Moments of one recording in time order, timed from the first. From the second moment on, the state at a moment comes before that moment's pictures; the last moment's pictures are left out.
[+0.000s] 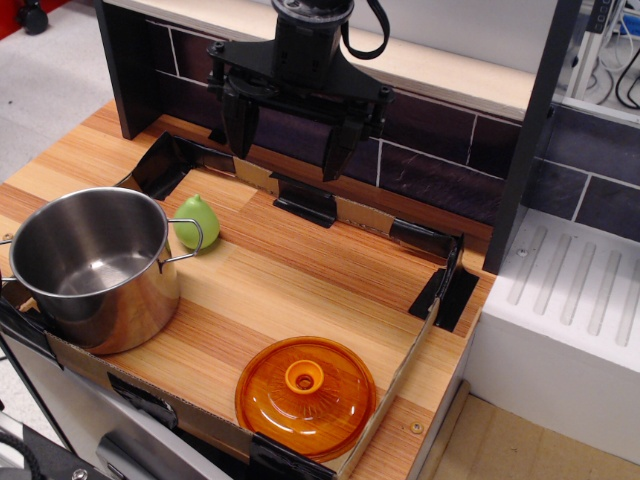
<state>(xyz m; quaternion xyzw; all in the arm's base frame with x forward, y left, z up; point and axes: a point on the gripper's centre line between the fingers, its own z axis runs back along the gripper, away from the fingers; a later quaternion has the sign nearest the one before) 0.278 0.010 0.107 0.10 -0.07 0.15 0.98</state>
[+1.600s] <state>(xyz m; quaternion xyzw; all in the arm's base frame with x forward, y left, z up) 0.221 0.145 0.101 0.10 -0.03 -0.24 0.97</state>
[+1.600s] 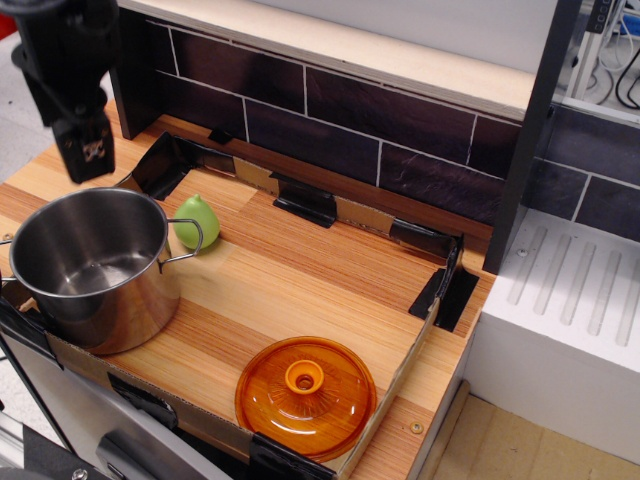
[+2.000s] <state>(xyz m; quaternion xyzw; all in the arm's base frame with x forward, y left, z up) 0.213 0.145 0.073 0.09 -0.01 -0.26 0.96</state>
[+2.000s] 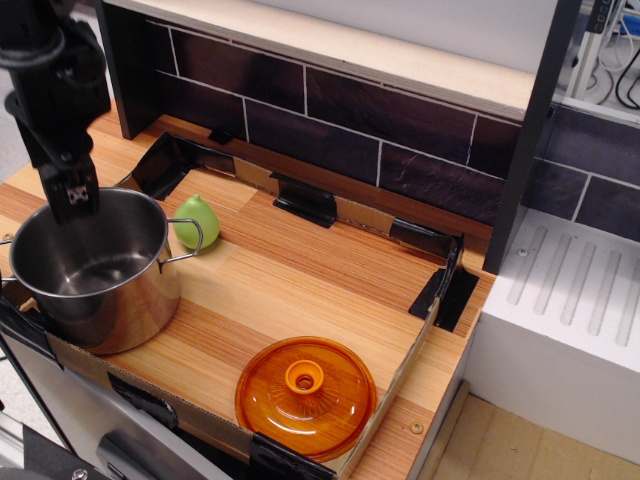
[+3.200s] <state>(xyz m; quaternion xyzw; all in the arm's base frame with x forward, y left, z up) 0.220 0.139 0.063 0.08 0.00 -0.24 0.97</state>
